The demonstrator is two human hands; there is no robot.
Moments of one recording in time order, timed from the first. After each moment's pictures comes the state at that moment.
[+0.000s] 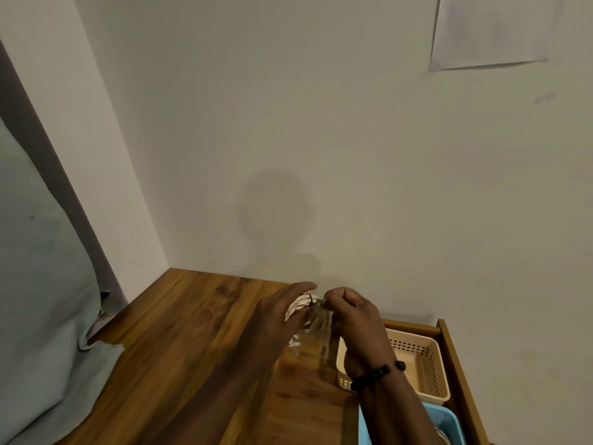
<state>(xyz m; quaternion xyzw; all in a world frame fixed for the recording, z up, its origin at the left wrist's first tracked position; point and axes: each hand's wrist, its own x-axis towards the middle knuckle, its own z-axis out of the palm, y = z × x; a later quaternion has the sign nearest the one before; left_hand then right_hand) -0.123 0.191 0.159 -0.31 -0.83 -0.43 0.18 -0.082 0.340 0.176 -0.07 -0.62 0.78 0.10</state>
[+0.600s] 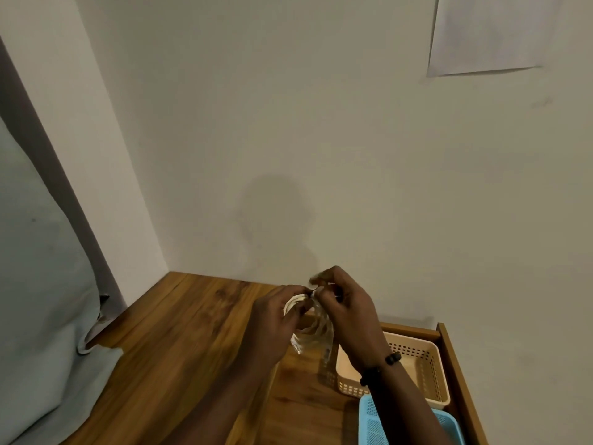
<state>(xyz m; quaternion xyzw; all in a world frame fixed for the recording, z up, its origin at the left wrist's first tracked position) -0.119 0.200 0.167 -0.24 -0.82 -0.48 0.21 -0.088 0.344 0.187 0.09 -0.76 0.61 0.22</state>
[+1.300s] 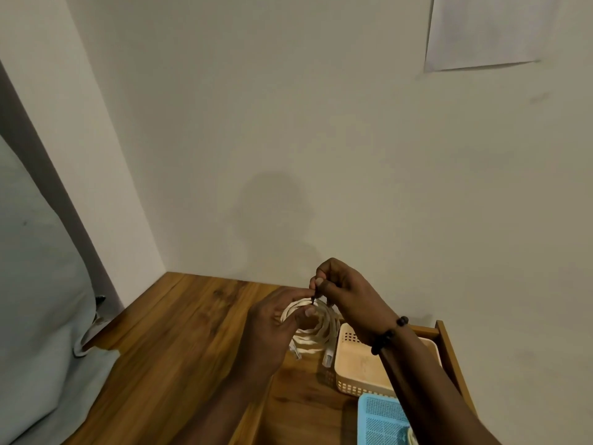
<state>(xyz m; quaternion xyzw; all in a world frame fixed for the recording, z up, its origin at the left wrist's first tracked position) -0.105 0.205 0.170 -0.25 -0.79 -0.52 0.20 -0.120 0.373 0.197 0.16 -0.77 0.61 0.07</state>
